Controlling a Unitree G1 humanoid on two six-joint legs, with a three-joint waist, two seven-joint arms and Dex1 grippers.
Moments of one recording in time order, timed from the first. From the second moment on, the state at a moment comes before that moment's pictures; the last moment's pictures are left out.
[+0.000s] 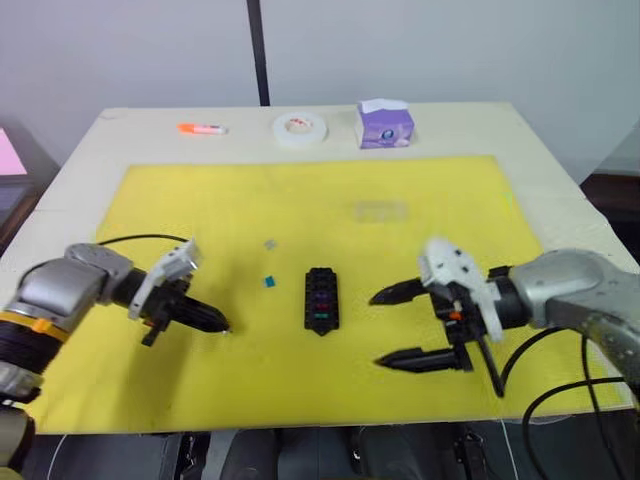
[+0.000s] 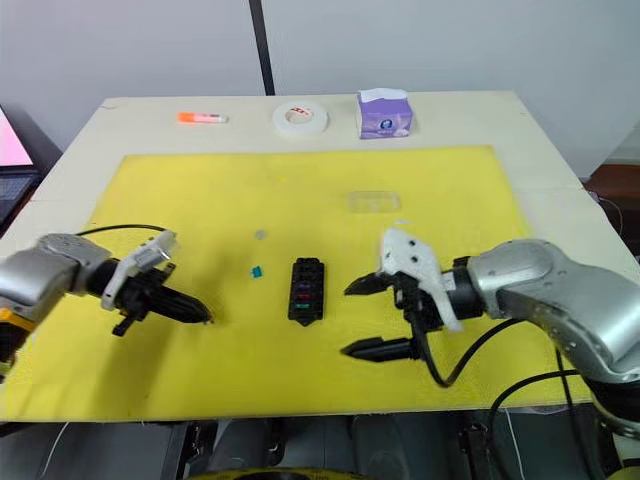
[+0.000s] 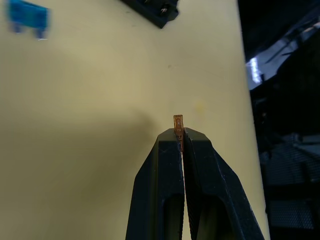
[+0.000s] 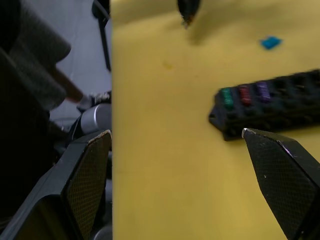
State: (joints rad) left arm -0.54 1.00 -0.37 0.17 -0.56 0.60 -1.61; right arm -0.46 -0.98 0.10 -0.70 0.81 1.02 0.98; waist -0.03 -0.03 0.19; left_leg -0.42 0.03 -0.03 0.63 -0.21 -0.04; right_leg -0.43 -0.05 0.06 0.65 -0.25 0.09
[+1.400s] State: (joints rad) left arm 0.08 0.83 0.14 -0.29 -0.76 0.78 -1.10; right arm -0.46 -0.92 0.14 -0.67 0.74 0.93 0.90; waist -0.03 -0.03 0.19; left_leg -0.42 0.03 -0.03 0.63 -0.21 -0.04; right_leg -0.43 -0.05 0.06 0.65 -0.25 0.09
